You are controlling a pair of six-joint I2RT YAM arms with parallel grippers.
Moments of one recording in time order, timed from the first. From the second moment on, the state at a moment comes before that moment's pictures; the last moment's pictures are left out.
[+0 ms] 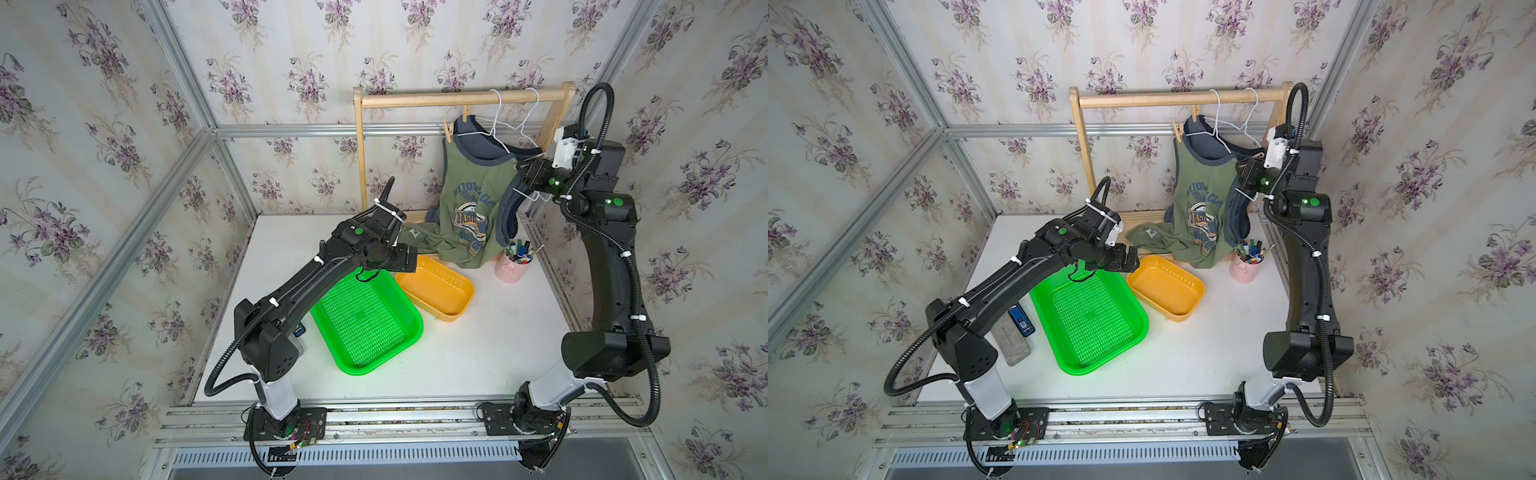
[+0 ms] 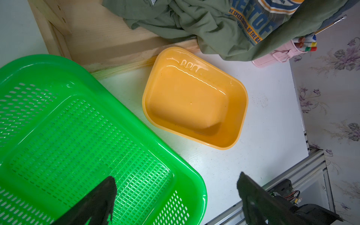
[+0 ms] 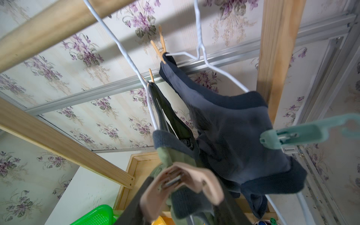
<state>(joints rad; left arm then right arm) -0.67 1.78 1.86 -1.07 0.06 -0.48 -0.09 1.64 2.04 -0.69 -0.33 0.23</state>
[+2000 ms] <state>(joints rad) -0.67 1.85 1.99 -1.10 0.10 -0.50 -0.07 1.64 2.02 -0.66 -0.53 0.23</state>
